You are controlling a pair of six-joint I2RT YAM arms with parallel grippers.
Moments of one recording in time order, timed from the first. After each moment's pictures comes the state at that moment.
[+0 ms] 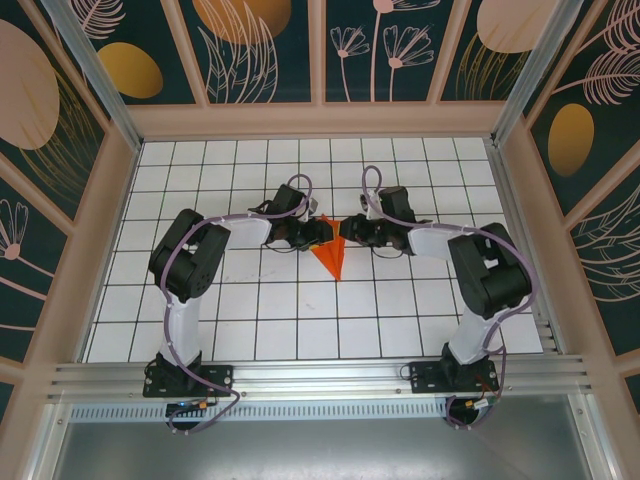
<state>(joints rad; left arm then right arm) -0.55 2.04 1.20 -0.08 0.54 -0.76 0.41 1.77 0.88 0.13 -0.61 0.63</state>
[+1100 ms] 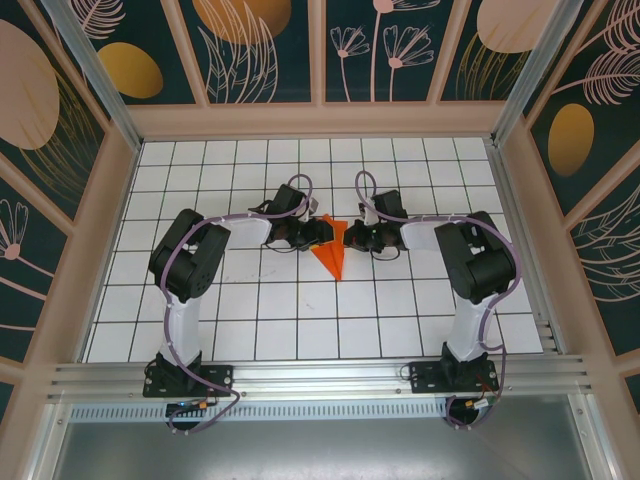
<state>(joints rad) -0.55 2.04 1.20 -0.08 0.54 -0.75 0.41 1.89 0.94 0.02 -0.55 0.60</state>
